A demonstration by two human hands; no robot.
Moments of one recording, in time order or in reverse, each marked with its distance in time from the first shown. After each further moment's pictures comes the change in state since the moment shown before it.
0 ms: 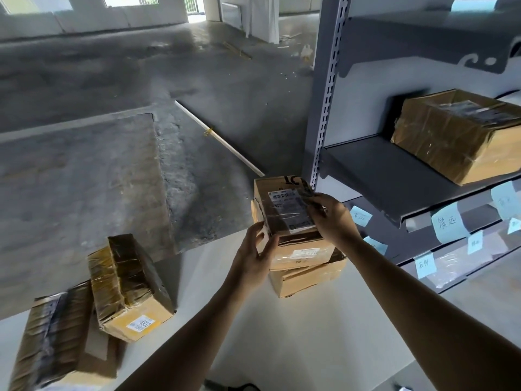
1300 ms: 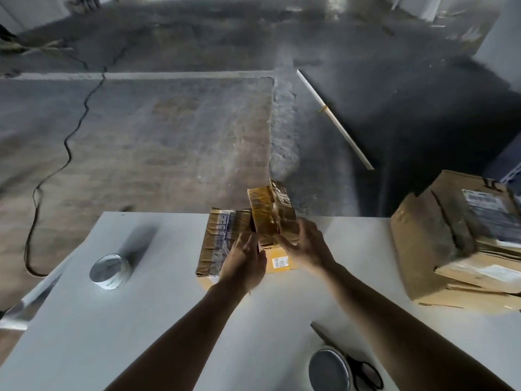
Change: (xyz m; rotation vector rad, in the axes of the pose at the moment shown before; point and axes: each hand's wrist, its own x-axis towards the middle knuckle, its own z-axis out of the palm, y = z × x) left_hand -0.154 -0.166 -0.229 0.549 0.364 -0.207; right_hand -0.110 -0.196 0.298 -0.082 -0.556 -0.150
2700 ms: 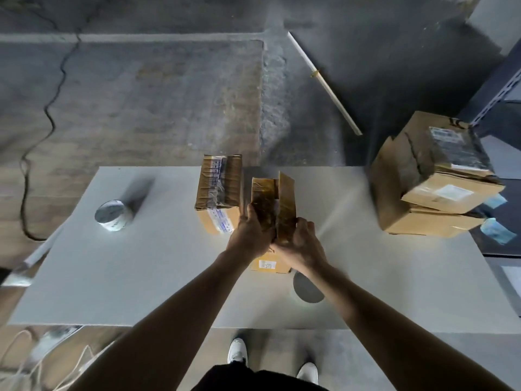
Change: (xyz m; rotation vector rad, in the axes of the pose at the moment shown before) left_hand -0.083 0.019 0.029 -0.231 -0.238 -0.242; right_hand -0.149 0.005 0.037 -0.024 -0.036 0.269
